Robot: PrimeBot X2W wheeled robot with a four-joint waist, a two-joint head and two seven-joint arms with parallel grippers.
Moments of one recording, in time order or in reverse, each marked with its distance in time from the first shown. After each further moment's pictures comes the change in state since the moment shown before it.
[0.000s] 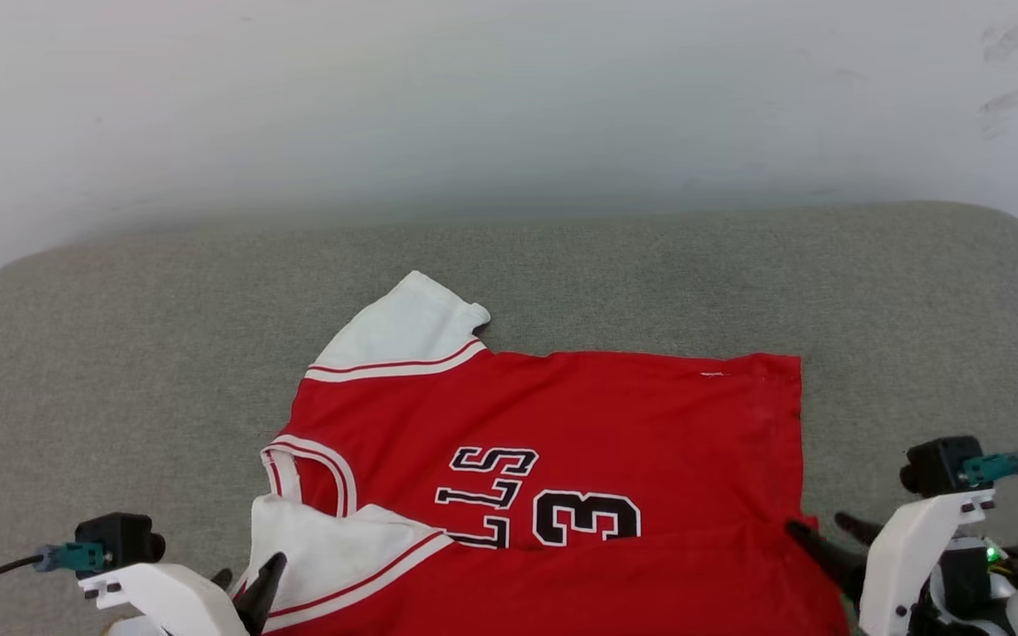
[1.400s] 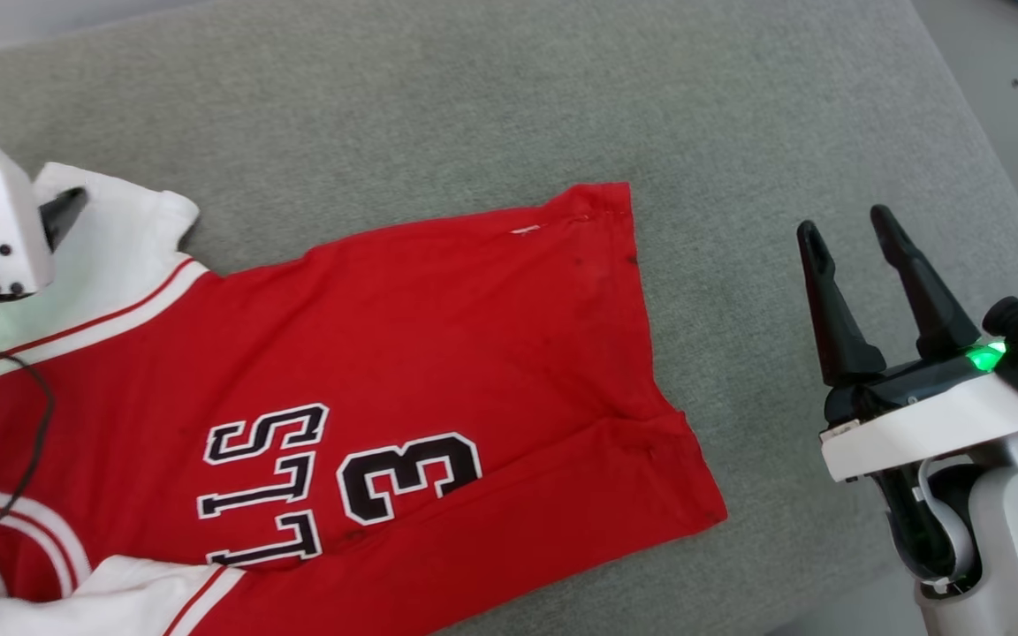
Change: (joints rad) left arm -0.879 0.207 -0.068 0.351 0.147 -0.149 0.378; right arm -0.147 0.215 -0.145 -0.307 -0.355 0.000 -0.630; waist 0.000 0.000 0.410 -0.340
